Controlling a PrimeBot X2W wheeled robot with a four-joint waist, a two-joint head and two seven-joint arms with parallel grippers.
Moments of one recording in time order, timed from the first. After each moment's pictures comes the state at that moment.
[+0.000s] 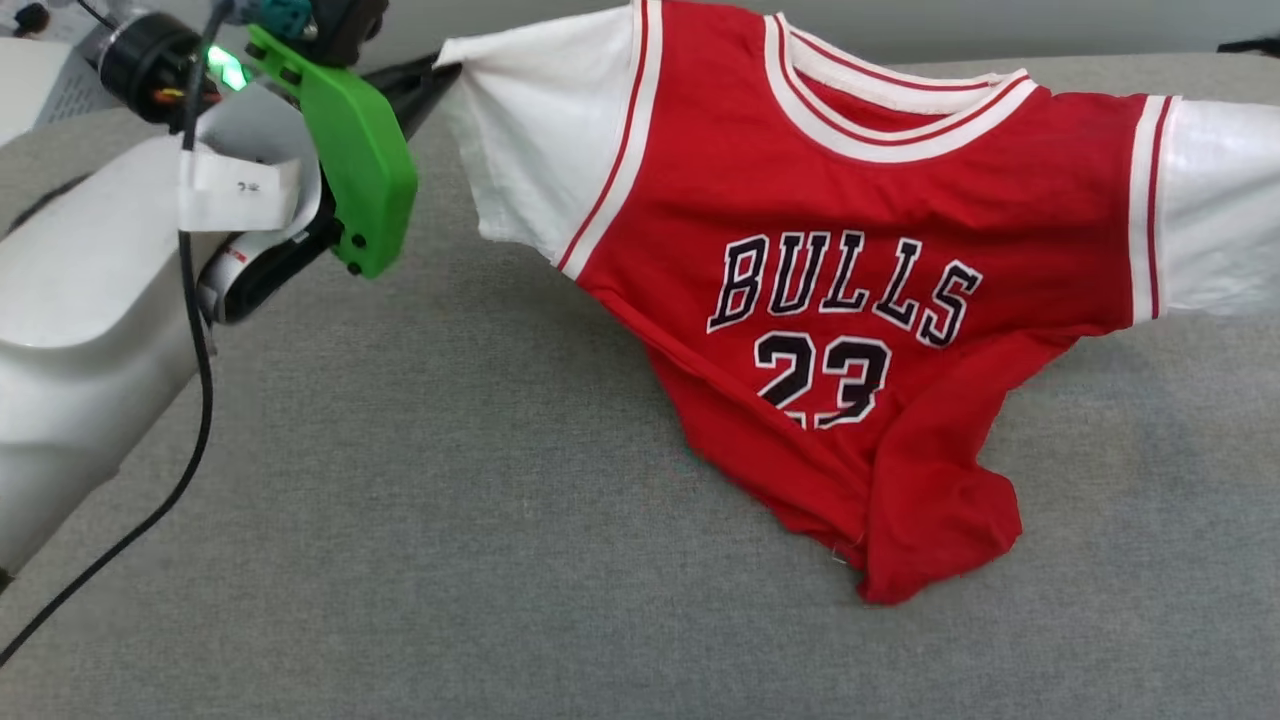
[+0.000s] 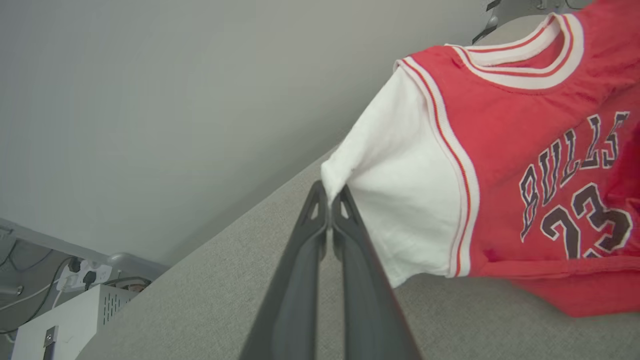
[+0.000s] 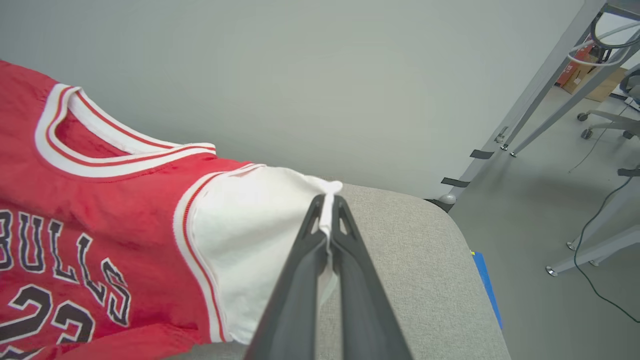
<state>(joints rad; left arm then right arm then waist) -1.24 0.66 -1.15 0.41 -0.97 -0.13 0.15 -0.42 -0.67 0.01 0.07 0.56 0.13 0.23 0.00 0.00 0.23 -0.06</state>
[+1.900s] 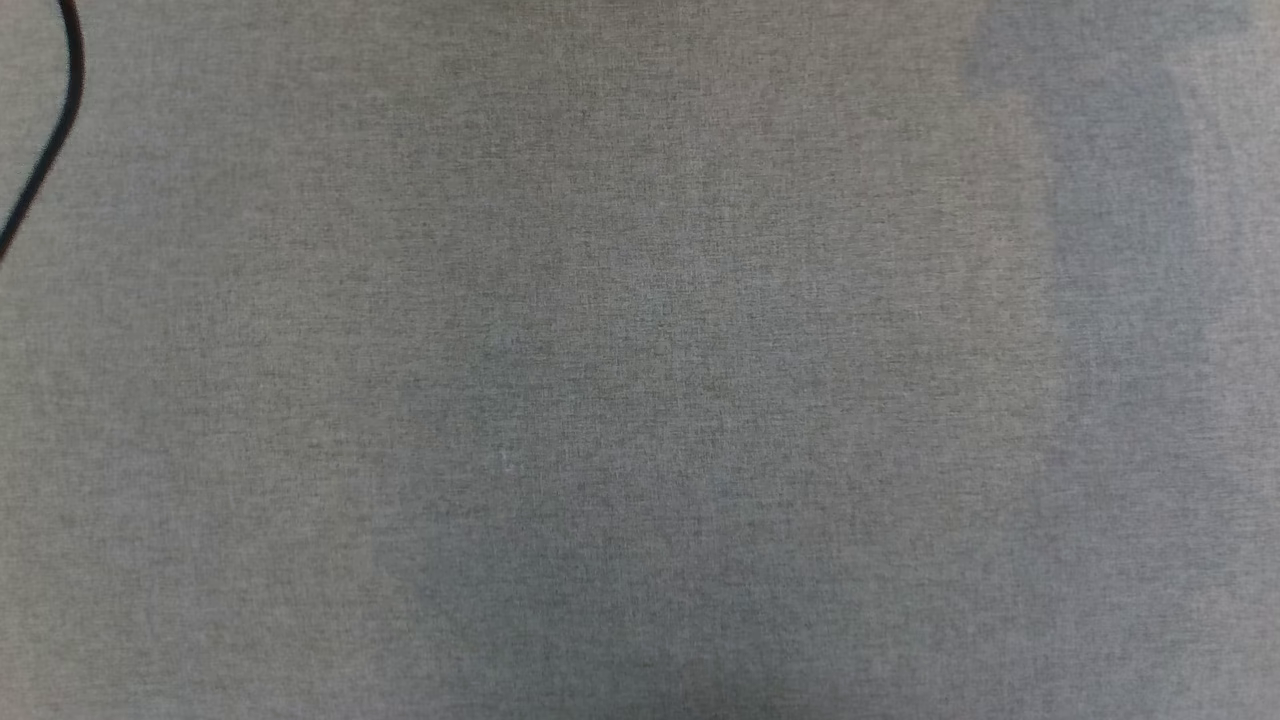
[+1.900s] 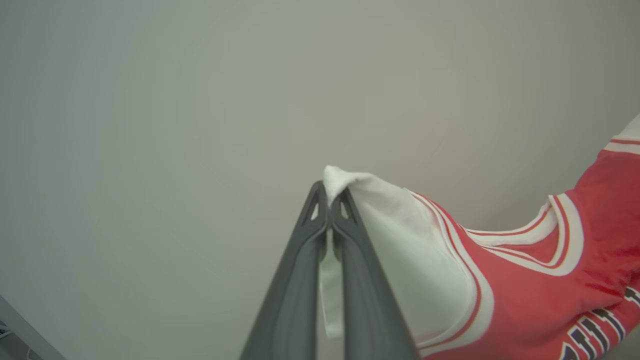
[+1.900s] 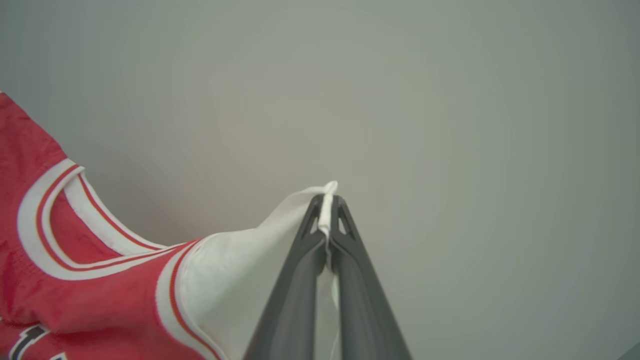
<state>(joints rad) -1.90 0.40 -1.00 0.96 -0.80 -0.13 -0.22 -1.69 -0.45 0.52 0.95 0.46 0.13 -0.17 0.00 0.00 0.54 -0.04</state>
